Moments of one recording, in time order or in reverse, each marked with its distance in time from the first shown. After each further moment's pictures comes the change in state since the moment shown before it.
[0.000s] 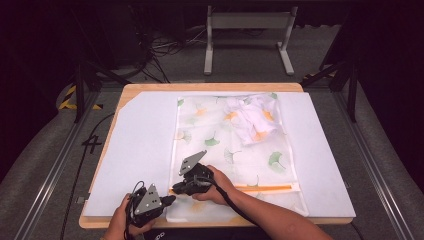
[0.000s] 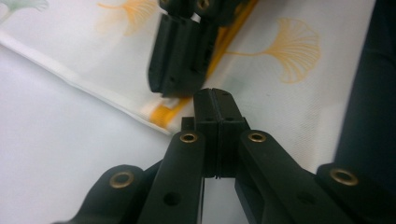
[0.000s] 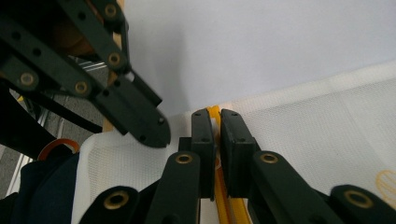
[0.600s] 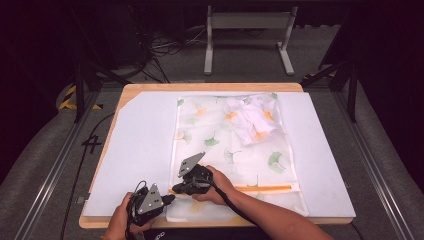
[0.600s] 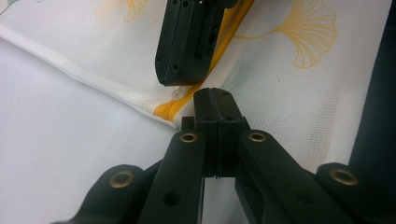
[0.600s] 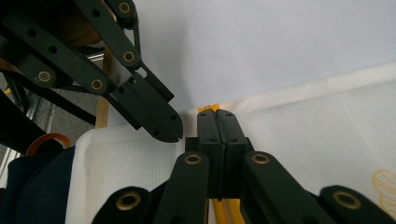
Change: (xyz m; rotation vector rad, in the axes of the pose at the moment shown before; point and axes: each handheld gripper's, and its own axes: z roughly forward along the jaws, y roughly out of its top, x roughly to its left) left arm 0.000 -0.005 0.005 0.035 0.002 0.016; right arm 0.003 0.001 0.001 0.018 -0.026 -0.027
